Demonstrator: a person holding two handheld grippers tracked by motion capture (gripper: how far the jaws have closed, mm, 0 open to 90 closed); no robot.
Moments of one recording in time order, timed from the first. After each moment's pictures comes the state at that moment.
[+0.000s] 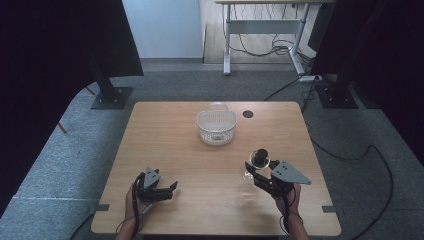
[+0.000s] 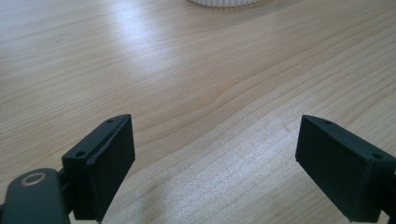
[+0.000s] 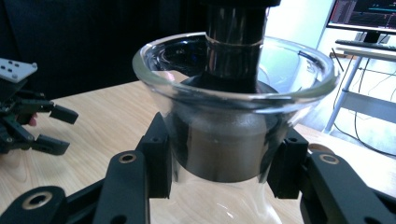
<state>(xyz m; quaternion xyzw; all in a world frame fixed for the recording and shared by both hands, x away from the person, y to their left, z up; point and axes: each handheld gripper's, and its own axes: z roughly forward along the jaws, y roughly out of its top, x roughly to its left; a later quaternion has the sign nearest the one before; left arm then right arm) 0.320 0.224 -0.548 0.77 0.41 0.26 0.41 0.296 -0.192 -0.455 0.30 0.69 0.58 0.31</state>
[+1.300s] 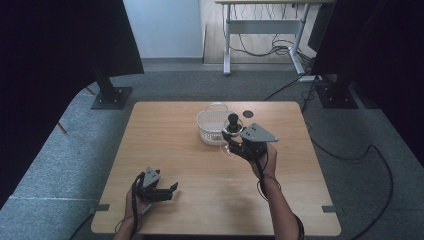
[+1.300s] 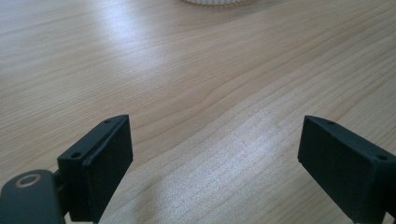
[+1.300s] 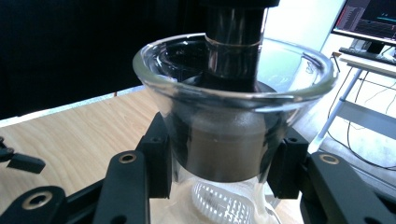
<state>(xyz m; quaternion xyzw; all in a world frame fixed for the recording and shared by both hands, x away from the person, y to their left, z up) 0.323 0.226 -0.548 0.78 0.40 0.24 0.41 0.369 -0.121 -0.389 0.29 0.72 0.54 0.32</state>
